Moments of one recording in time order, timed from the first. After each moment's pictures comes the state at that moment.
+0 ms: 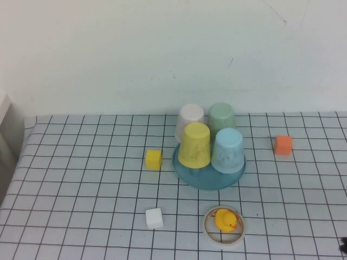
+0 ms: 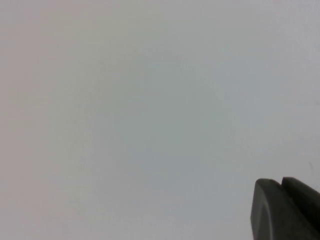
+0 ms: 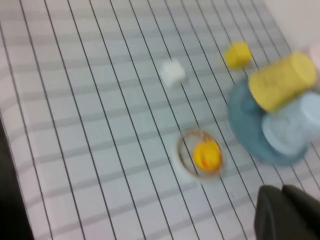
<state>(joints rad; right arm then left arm) 0.90 0.69 -0.71 -0.12 0.79 -0.35 -0.50 0.77 -1.35 0.04 0.60 0.56</state>
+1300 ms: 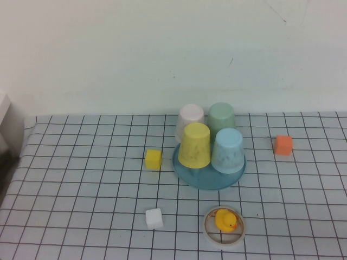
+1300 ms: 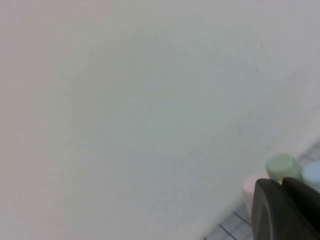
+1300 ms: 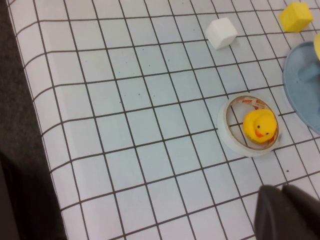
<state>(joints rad) 0.90 0.69 -0.40 -0.06 0.54 -0.38 -0.50 0.39 -0.49 -0.14 0.12 0.56</state>
